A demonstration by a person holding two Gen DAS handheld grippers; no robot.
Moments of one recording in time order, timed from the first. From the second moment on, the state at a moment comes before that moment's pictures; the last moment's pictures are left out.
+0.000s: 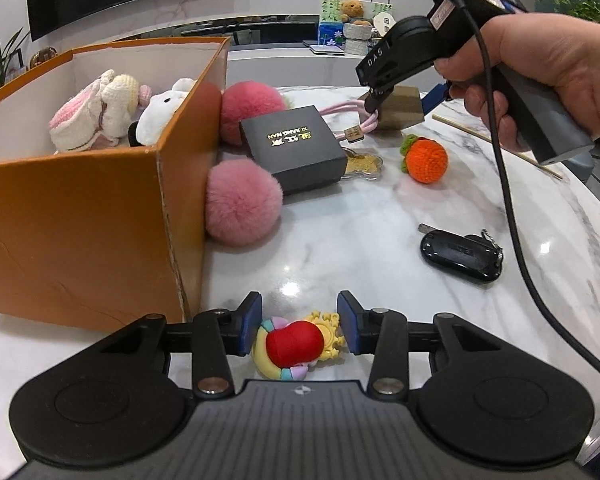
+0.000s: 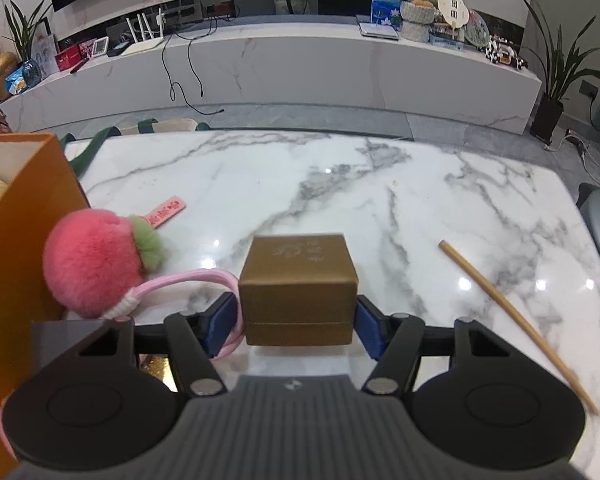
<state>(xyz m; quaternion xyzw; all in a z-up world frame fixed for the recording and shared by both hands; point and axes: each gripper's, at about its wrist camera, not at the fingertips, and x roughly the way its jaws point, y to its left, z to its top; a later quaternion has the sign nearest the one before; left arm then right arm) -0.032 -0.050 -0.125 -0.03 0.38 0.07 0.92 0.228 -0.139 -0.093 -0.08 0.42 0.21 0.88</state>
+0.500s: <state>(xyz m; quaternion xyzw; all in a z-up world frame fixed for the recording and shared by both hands) -0.043 -0.061 -0.115 -0.01 0.37 0.07 0.93 0.196 -0.161 -0.062 -0.09 0.39 0.21 0.89</state>
